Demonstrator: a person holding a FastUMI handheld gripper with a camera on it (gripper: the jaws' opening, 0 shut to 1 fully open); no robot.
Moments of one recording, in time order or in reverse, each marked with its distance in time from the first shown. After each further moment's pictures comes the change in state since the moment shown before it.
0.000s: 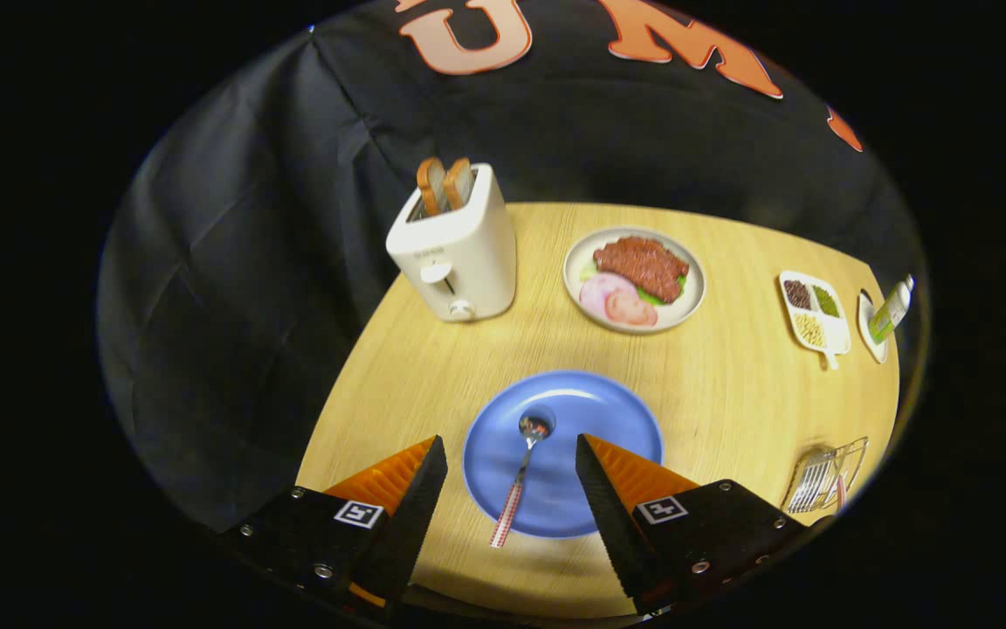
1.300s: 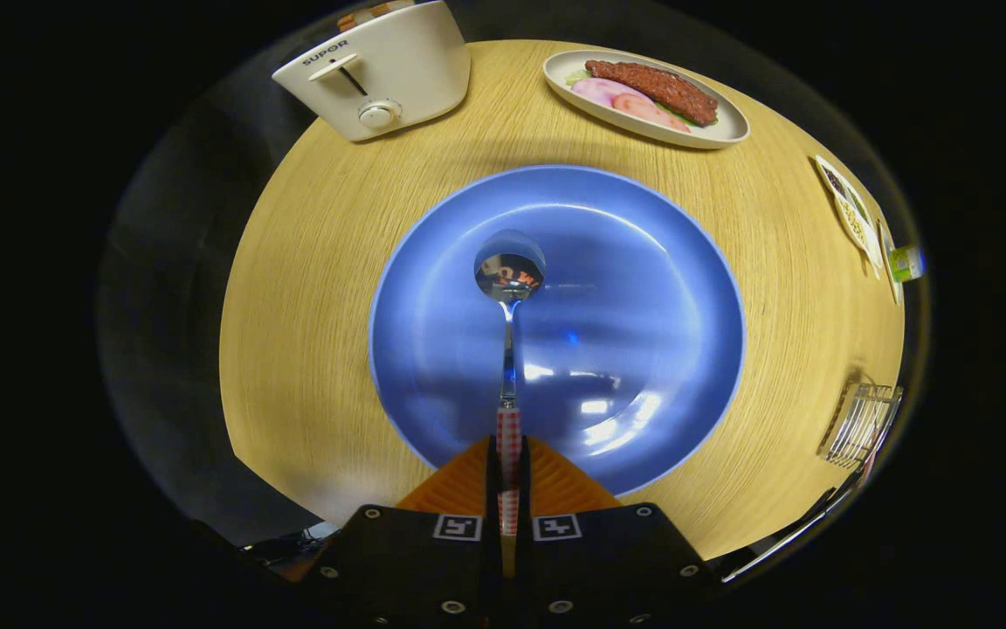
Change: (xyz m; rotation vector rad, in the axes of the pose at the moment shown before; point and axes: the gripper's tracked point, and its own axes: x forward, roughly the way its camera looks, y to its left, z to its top) arm 0.061 -0.023 -0.104 0.043 0.445 -0.120
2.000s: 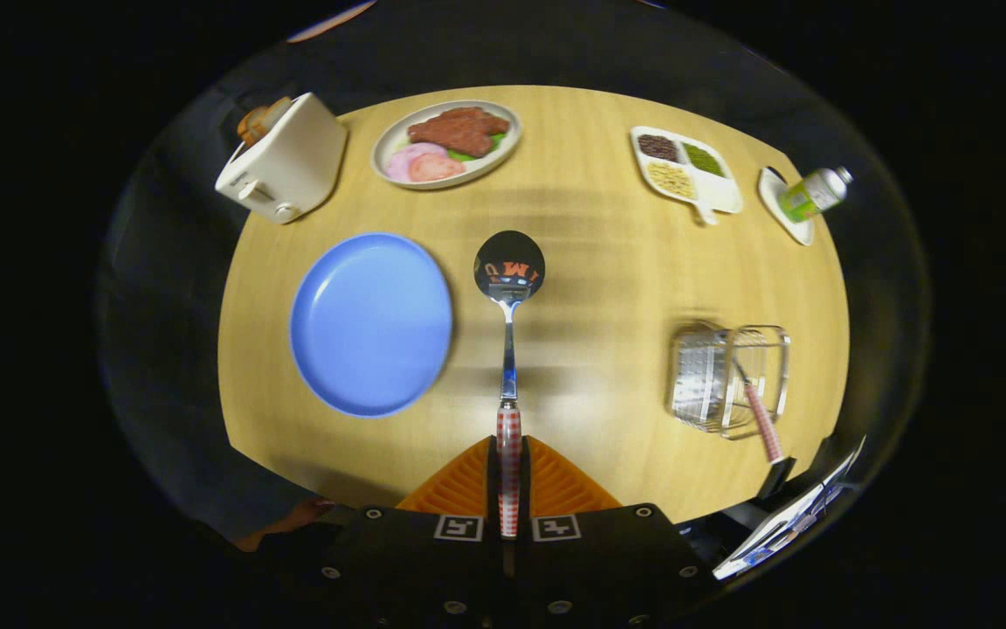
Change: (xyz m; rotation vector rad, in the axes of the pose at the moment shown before) arm -0.125 -0.189 -0.053 0.184 -0.081 -0.131
